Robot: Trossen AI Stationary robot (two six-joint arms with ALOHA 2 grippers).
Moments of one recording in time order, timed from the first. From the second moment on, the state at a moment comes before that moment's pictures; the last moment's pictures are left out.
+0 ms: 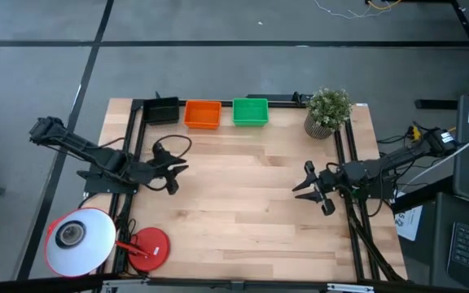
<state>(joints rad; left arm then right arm) -0.37 0.74 0.45 -0.27 -0.74 -0.50 0.34 0.62 0.01 0.60 0.03 0.15</state>
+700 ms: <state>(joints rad) -0.37 0.51 0.11 0.34 -0.56 -0.16 0.23 0.46 0.01 0.57 -0.05 0.09</state>
